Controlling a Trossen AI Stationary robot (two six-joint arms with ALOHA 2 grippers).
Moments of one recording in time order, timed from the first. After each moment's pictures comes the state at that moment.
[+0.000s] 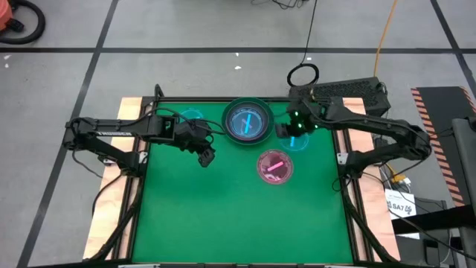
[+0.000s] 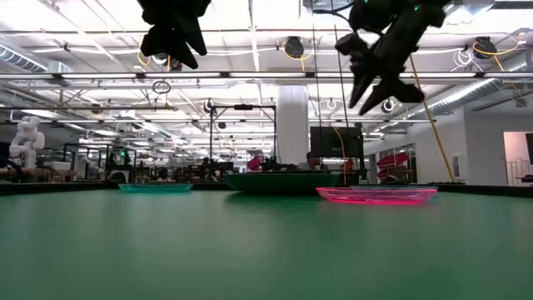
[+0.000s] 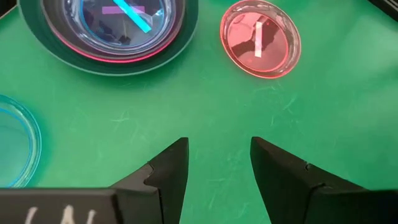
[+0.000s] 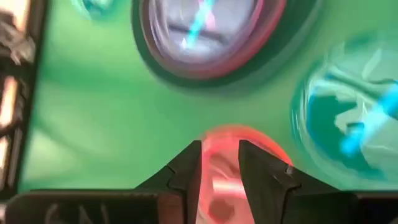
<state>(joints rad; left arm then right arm) 0.04 1.32 1.24 -0.84 -0.09 -0.56 -0.40 1.24 0.97 -0.71 -0.13 0.91</state>
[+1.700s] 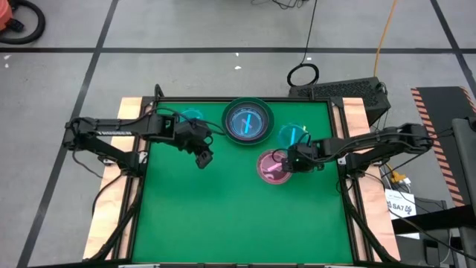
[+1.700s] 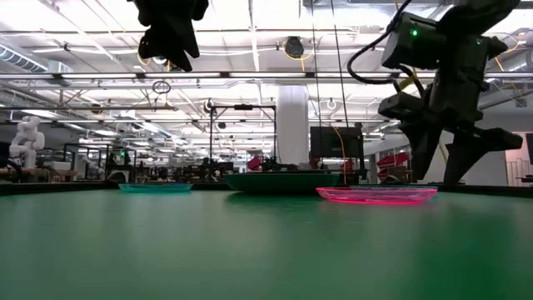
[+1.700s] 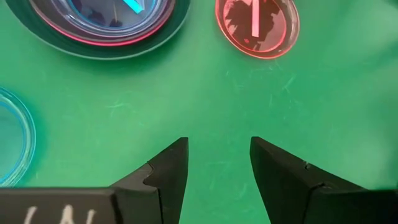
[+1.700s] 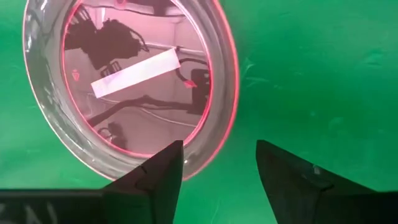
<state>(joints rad) 0.06 1.32 1.24 -0.89 -0.02 -0.52 -0.03 1.23 0.56 -0.57 -0.05 1.43</state>
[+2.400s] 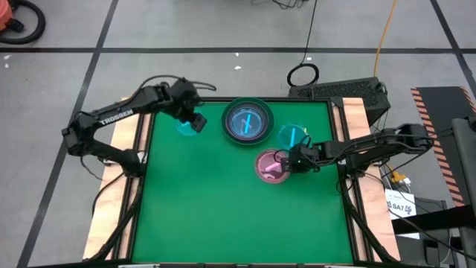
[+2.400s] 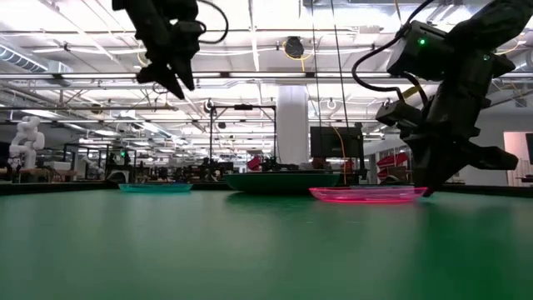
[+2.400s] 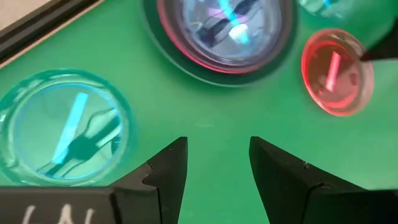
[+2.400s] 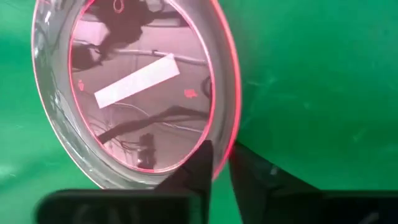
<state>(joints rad) 0.54 1.34 1.24 -0.93 0.15 -0.35 -0.03 1.24 0.45 -0.34 -0.02 1.46</state>
